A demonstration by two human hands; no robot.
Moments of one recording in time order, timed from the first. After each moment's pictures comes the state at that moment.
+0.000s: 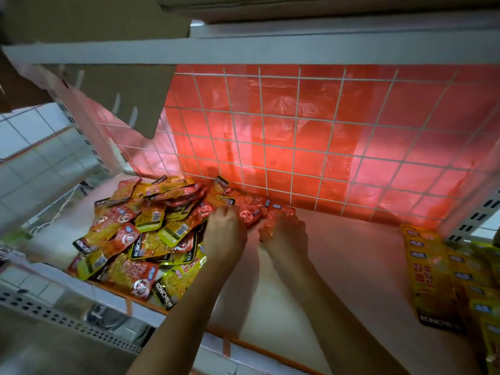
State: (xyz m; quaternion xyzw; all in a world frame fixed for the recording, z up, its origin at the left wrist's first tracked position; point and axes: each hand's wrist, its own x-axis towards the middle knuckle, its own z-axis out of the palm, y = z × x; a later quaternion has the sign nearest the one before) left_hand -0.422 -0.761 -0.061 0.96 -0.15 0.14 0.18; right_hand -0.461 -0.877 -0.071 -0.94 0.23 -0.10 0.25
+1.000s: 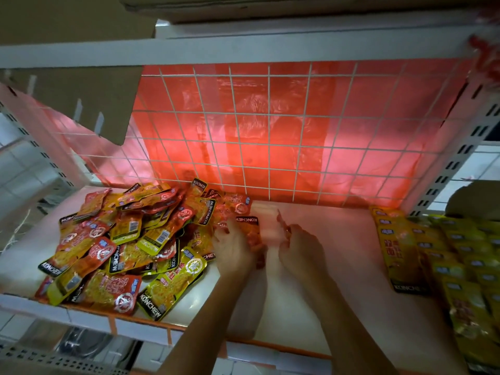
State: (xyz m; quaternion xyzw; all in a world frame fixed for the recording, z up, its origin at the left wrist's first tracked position) left_hand -0.454 -0.793 -0.086 0.95 -0.08 -0.02 0.29; right_hand -0.524 -0.906 -0.058 -0.92 0.29 -0.04 0.28
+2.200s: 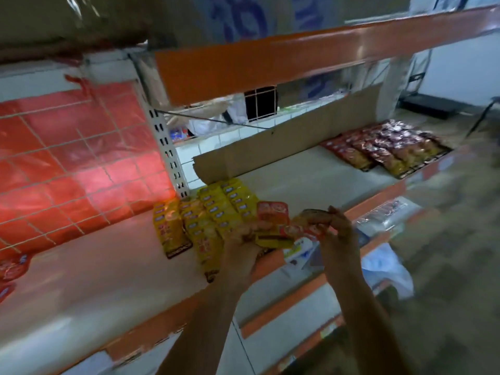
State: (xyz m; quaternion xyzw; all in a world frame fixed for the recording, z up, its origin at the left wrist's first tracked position) left_hand -0.790 -1.028 -0.036 0.50 -0.23 -0.46 0.70; right_hand -0.929 -1.100 -0.043 -0.52 0.36 -0.57 0.52
